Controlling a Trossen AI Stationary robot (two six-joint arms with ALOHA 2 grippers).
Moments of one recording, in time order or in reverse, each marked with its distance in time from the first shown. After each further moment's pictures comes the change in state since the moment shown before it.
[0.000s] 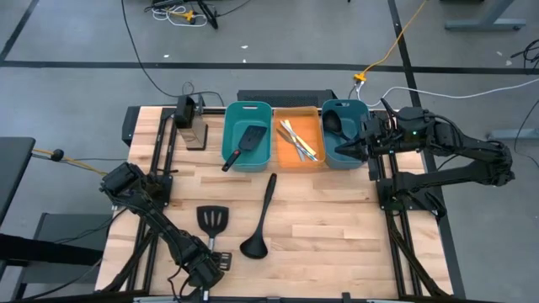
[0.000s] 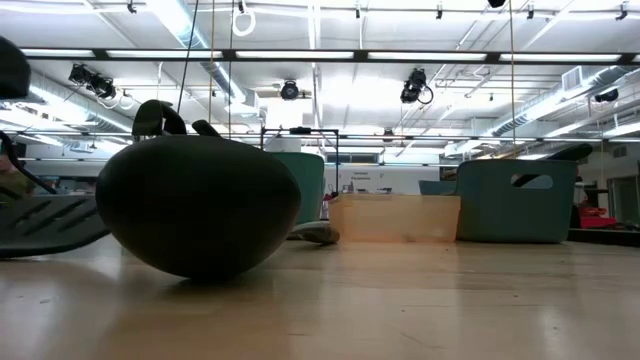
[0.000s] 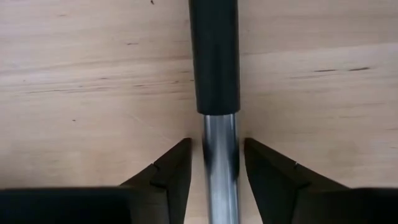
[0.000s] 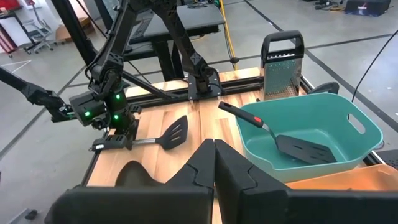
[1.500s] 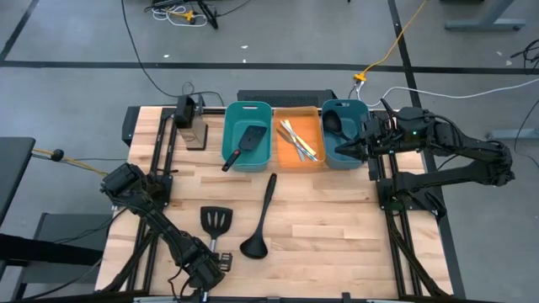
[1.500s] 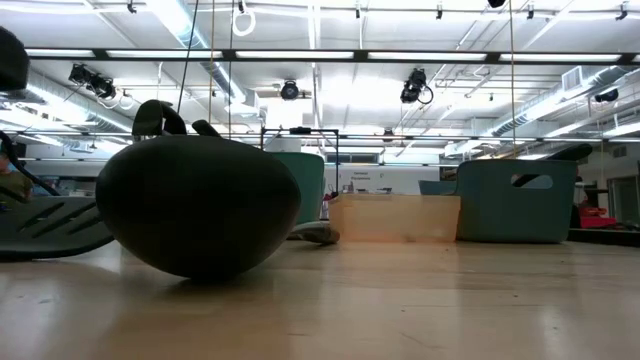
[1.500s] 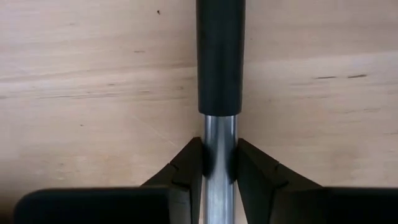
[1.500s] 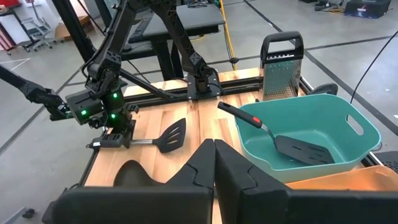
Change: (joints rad) left arm 0.000 0.005 0.026 -0.017 0.006 0.002; right arm 0.000 0.000 0.000 -0.001 0.000 -0.011
